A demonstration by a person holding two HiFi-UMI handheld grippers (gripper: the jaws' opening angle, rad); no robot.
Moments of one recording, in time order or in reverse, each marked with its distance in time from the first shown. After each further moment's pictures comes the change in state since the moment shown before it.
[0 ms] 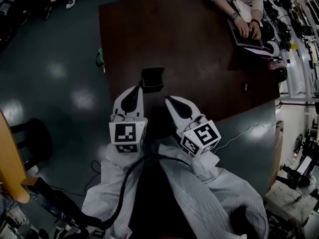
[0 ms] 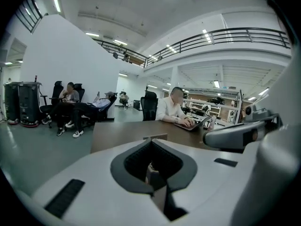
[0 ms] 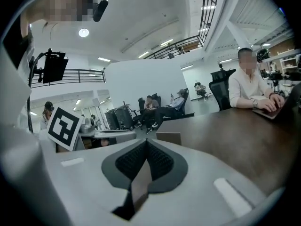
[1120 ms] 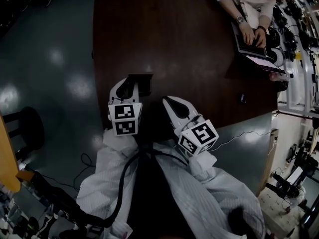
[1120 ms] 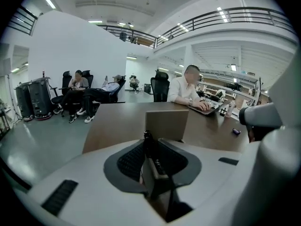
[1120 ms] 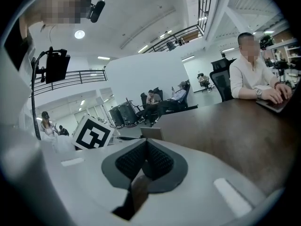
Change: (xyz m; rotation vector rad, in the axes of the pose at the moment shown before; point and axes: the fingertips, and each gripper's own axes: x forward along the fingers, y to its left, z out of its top) left arm 0.088 0.012 -0.057 -0.026 0.236 0.151; right arm 0.004 -0.063 -0.008 0.050 0.080 0.079
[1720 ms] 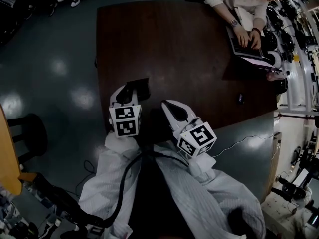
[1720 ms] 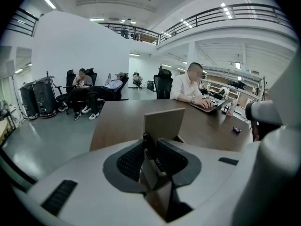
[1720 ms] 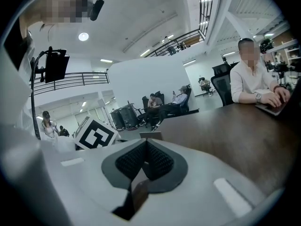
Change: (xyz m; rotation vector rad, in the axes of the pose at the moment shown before) left arm -0.028 0.000 -0.008 -0.016 0.047 0.043; right arm -0.021 0.023 0.005 -0.023 -0.042 0.004
